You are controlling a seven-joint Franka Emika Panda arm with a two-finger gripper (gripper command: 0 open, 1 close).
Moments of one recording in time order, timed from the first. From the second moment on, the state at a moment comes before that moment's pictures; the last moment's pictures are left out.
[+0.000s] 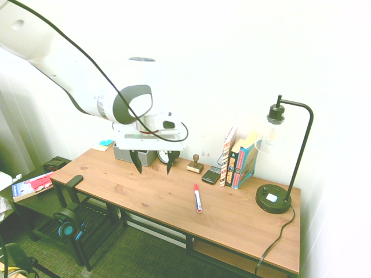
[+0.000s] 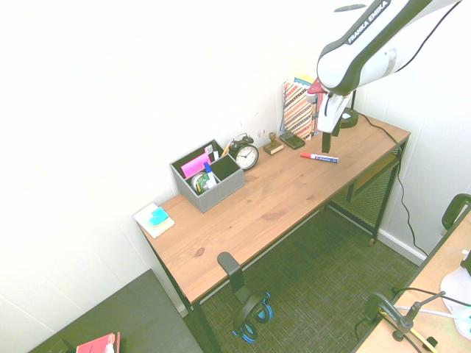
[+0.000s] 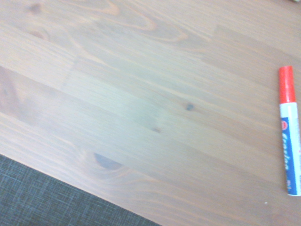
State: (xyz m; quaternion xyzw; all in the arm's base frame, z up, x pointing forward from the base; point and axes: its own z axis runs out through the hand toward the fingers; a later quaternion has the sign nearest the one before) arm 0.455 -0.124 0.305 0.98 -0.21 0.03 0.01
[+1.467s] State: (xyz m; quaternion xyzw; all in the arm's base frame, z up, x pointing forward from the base) arm 0.541 -0.192 0.160 0.98 -0.21 0.01 0.03
